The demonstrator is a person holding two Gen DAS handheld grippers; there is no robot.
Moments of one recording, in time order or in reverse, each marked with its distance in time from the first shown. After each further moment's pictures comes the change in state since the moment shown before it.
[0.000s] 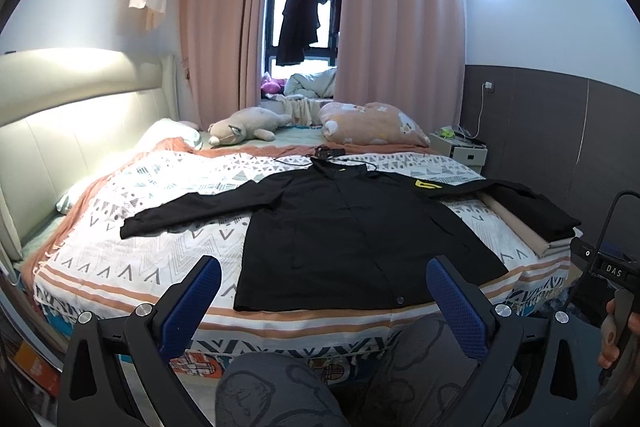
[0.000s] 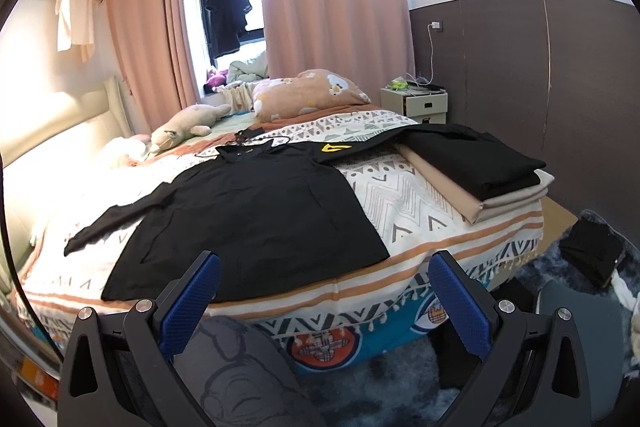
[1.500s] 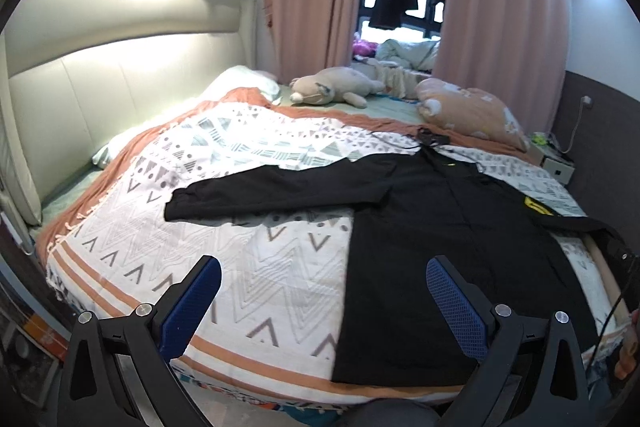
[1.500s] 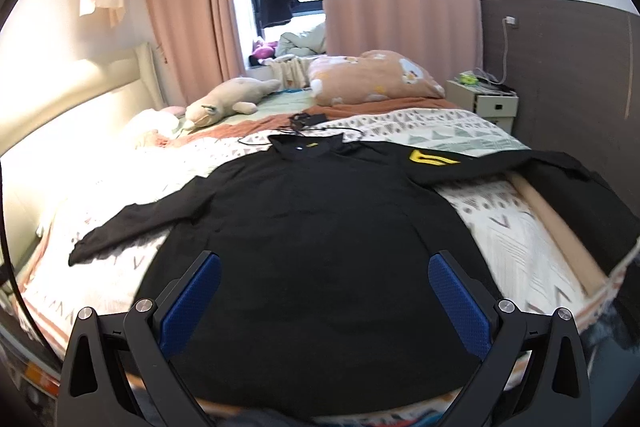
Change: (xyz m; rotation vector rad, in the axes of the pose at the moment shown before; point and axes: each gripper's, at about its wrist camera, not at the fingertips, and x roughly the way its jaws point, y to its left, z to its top) left arm 0.166 0.157 0.044 -0.194 0.151 0.259; right arm 0.197 0.162 0.082 -0.110 0.094 0.174
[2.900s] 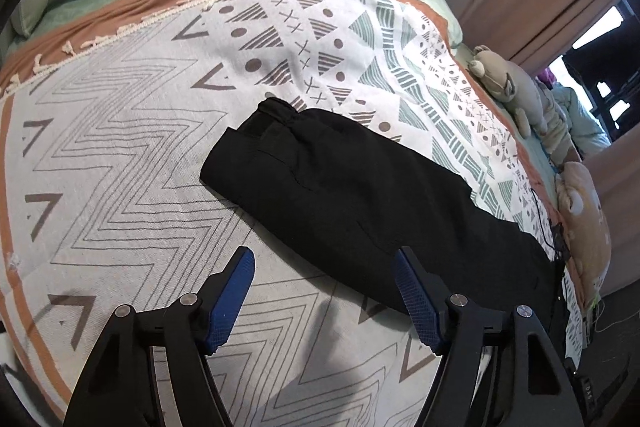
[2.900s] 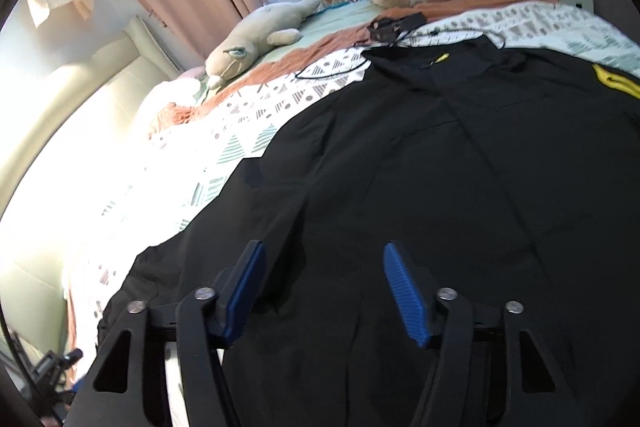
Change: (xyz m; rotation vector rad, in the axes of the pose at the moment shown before) left arm 0.288 0.234 0.028 -0.706 0.327 0.184; right arm 0.331 0.156 0.040 0.249 0.297 0.219
